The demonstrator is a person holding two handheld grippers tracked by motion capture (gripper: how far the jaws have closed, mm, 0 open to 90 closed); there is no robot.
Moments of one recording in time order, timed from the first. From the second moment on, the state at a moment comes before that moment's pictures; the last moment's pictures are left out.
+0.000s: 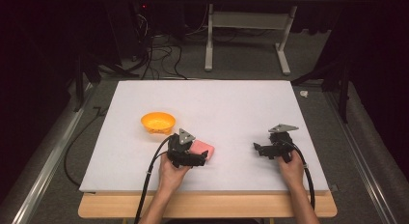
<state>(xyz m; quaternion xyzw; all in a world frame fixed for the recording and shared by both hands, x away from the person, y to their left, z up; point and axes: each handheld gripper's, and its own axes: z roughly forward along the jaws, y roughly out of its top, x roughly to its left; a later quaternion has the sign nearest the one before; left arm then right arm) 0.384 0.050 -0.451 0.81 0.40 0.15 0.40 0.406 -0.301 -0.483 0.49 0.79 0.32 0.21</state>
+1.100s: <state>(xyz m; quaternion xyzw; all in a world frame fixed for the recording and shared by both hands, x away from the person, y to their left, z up) 0.395 0.020 -0.478 0.83 0.40 0.16 0.36 0.406 -0.301 -0.483 0.49 0.79 0.32 0.21</state>
